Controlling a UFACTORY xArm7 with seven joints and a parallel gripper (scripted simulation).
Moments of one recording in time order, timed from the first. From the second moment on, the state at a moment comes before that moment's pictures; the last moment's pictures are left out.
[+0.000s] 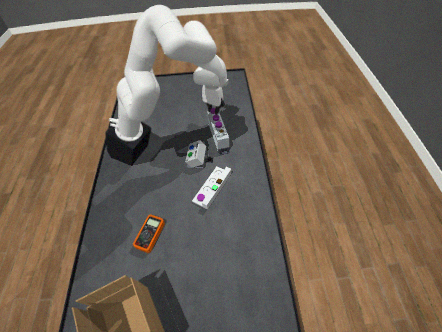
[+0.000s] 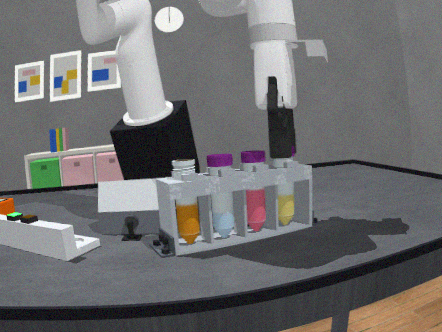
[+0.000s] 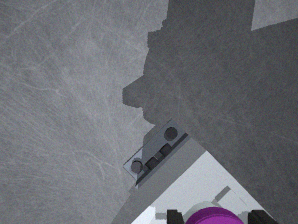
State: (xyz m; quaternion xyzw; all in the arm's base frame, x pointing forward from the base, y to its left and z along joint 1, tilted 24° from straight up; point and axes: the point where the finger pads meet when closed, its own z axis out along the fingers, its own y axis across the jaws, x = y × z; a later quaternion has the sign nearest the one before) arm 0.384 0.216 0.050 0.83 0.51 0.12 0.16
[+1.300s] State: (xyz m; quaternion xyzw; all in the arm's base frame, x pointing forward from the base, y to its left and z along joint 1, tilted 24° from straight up) arm 0.382 0.216 0.052 0.54 0.81 0.05 0.22
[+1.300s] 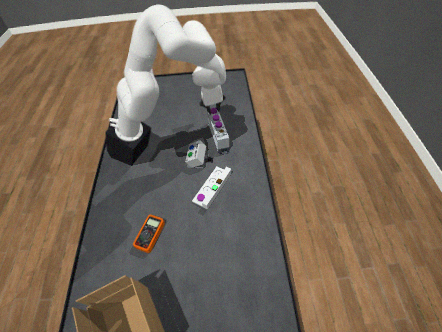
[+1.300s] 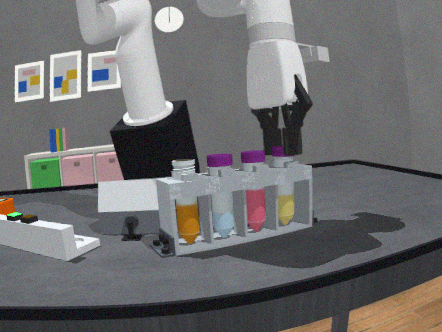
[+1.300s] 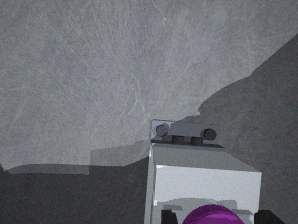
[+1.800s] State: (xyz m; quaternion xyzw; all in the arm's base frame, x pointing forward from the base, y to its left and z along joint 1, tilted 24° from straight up) arm 0.382 0.216 0.052 0.31 0.92 0.00 0.23
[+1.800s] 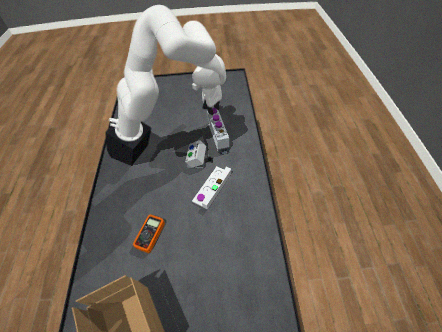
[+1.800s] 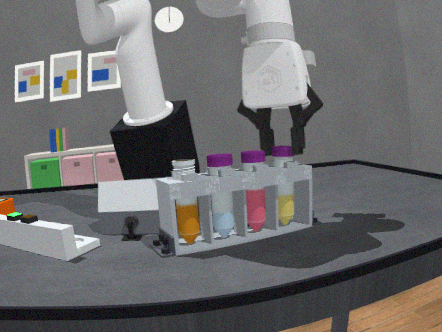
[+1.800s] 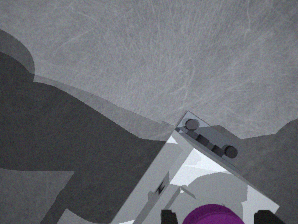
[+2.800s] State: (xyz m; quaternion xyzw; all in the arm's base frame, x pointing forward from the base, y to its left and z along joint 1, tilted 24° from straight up) arm 0.383 0.216 0.052 0.29 0.93 -0.02 0.20
